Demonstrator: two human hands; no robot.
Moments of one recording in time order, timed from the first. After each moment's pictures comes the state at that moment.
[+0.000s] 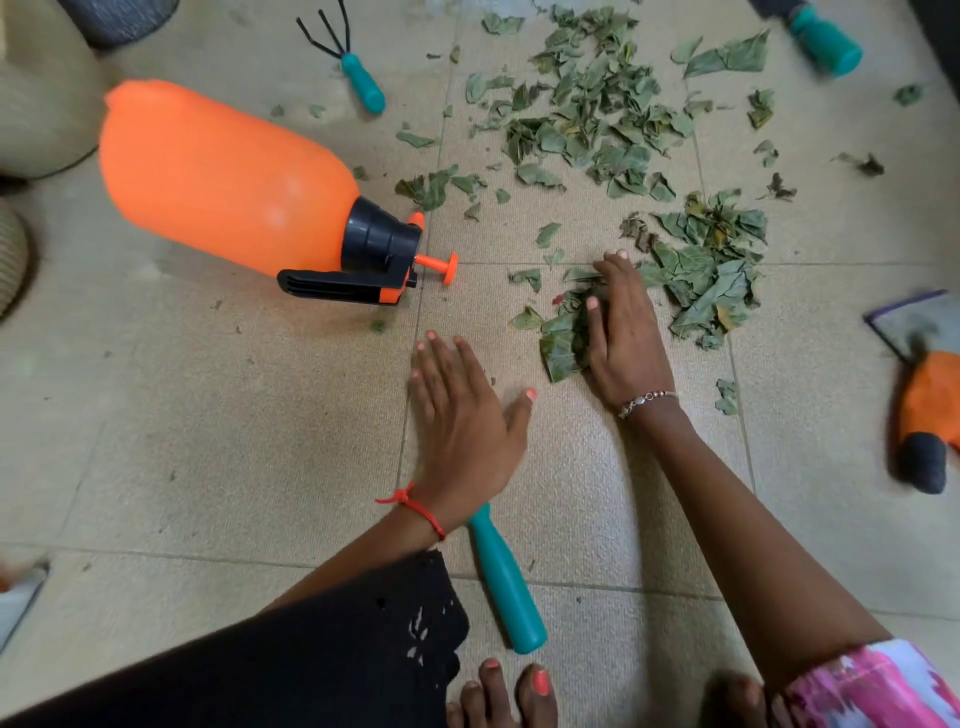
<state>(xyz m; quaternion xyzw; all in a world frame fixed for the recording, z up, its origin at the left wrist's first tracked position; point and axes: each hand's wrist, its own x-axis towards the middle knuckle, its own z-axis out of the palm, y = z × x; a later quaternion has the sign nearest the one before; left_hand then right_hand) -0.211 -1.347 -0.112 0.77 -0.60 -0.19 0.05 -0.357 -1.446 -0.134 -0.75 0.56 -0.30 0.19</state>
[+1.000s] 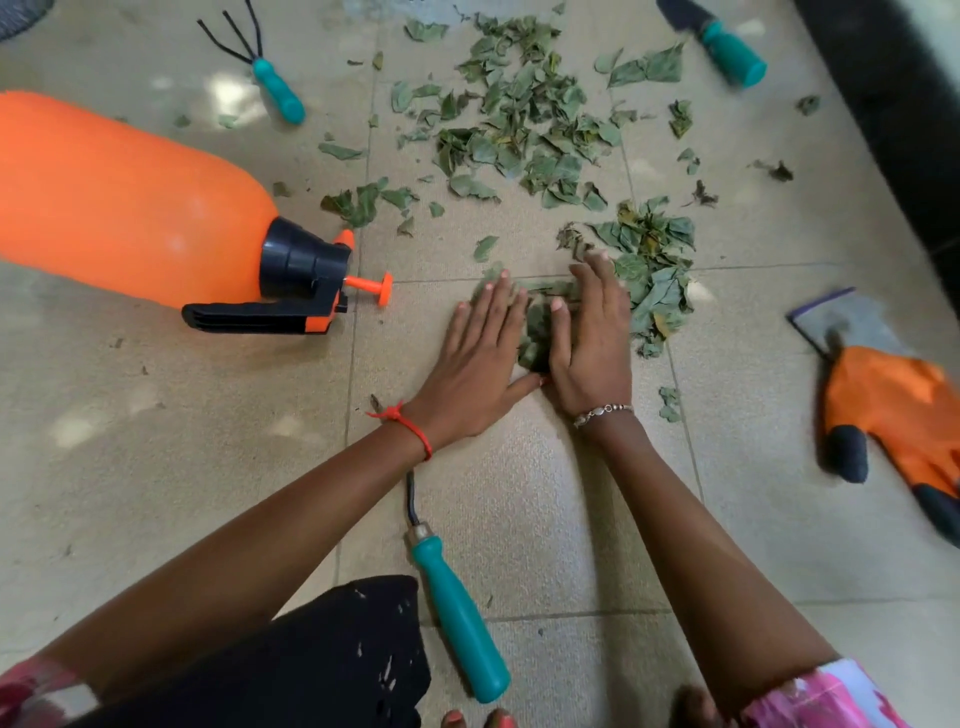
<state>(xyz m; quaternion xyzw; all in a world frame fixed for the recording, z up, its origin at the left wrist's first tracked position) -0.229 -1.435 -0.122 0.55 -0.81 -0.19 0.06 -0.363 -1.449 -0.129 -0.68 0.64 -0.35 0.11</state>
